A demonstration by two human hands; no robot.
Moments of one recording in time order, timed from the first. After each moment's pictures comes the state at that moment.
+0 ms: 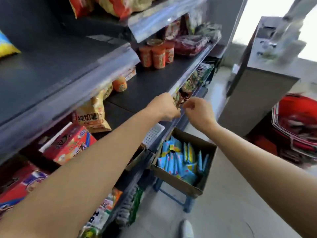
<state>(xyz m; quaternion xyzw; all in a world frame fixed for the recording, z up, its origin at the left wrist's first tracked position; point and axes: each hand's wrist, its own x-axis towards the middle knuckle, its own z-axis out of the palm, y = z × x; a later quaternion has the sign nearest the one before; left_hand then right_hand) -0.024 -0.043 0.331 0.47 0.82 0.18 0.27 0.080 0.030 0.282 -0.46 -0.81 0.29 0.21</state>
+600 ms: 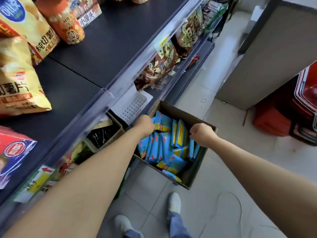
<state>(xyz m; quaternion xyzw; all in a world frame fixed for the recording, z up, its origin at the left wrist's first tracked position) -0.036 0.042 0.035 0.27 0.87 0.10 0.39 0.140 0.137 0.035 -0.48 -0.78 0.34 -0.20</state>
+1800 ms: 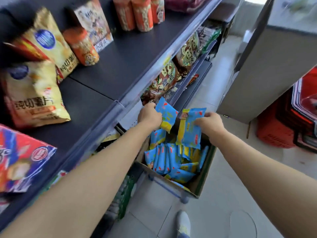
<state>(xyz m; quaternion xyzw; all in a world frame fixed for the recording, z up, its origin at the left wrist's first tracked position) -0.038 0.050 0.108 0.32 0.89 0.21 0.24 0.122 0.130 0.094 -0.61 -0.56 0.54 0.14</state>
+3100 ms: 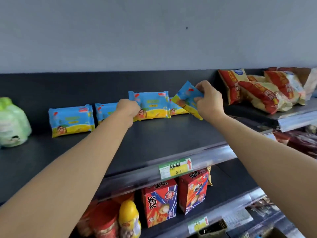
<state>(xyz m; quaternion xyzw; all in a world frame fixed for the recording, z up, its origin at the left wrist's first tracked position) -0.241 -0.422 0.490 -0.02 0.77 0.63 -0.05 -0.166 -0.213 0.494 -0.10 -0.86 0.29 0.40</state>
